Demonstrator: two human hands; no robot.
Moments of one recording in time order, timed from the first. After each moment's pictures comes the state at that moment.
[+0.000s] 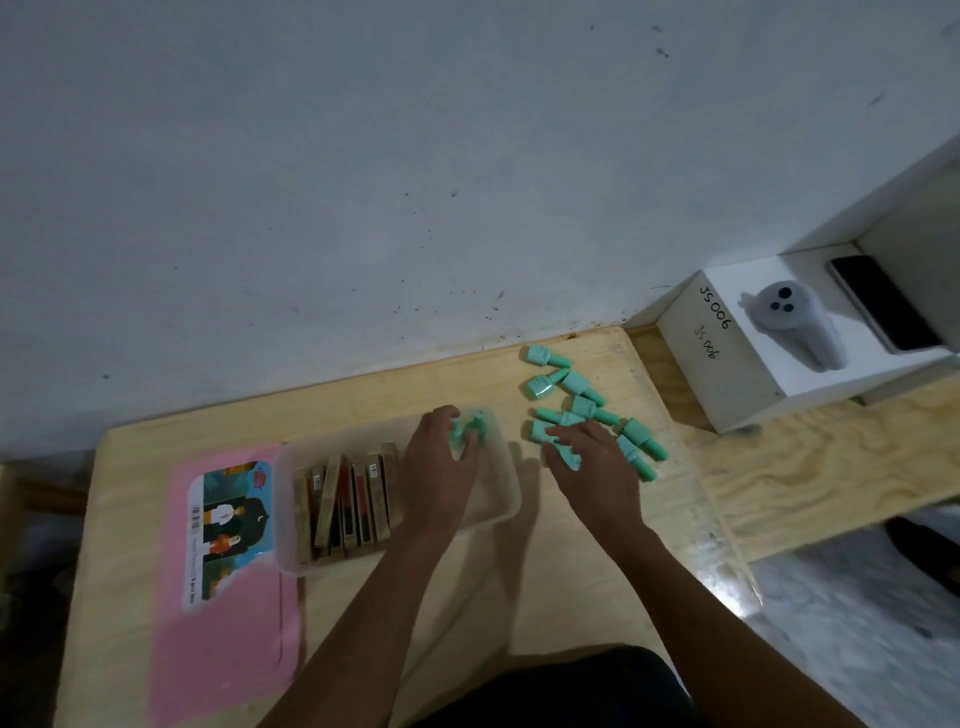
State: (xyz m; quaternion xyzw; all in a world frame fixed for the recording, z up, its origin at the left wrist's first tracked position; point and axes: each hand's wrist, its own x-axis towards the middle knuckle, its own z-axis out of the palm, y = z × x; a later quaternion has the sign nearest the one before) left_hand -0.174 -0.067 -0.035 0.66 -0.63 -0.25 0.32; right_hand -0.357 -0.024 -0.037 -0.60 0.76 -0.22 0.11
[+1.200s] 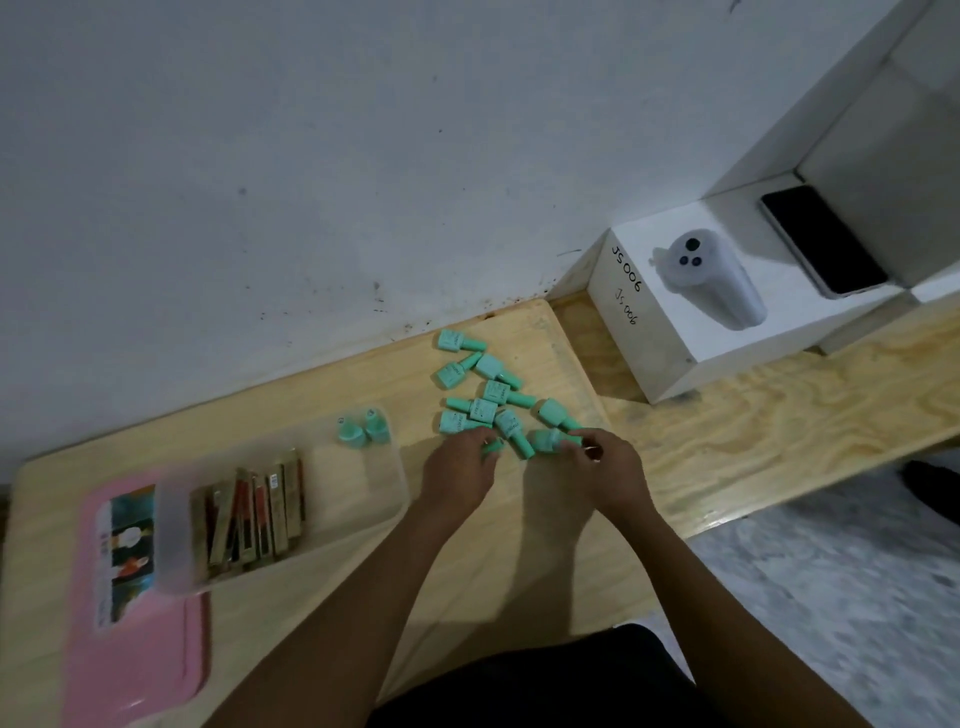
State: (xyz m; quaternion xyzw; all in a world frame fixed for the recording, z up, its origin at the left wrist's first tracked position) left_hand -0.320 -0.058 -0.066 0.60 -0.73 -0.31 0.07; right_hand -0.508 0.005 -0.078 -0.40 0.80 -0.27 0.36
